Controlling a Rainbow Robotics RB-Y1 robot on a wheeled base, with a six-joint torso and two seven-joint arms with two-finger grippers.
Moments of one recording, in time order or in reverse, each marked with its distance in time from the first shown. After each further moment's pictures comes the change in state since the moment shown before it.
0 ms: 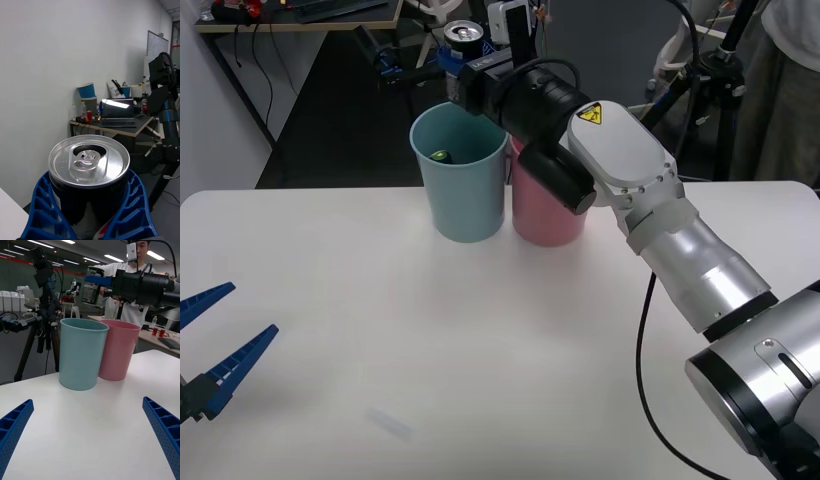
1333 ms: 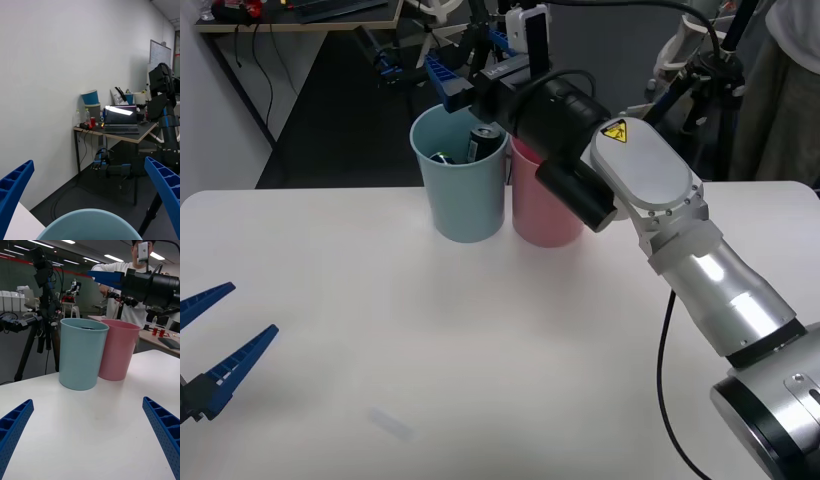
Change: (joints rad) right arm 0.150 -0.079 0.018 -0.230 -0.045 -0.018 0.009; left arm 0.000 0.000 0.000 0.000 0.000 0.000 0.000
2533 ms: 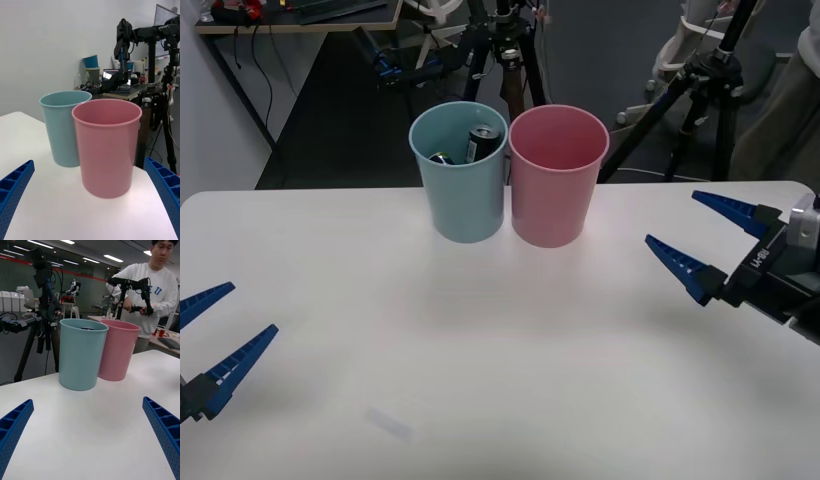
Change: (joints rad) right arm 0.908 -0.251 -0.612 -0.529 -0.211 -0.724 0.180; left arm 0.000 0.000 0.000 0.000 0.000 0.000 0.000
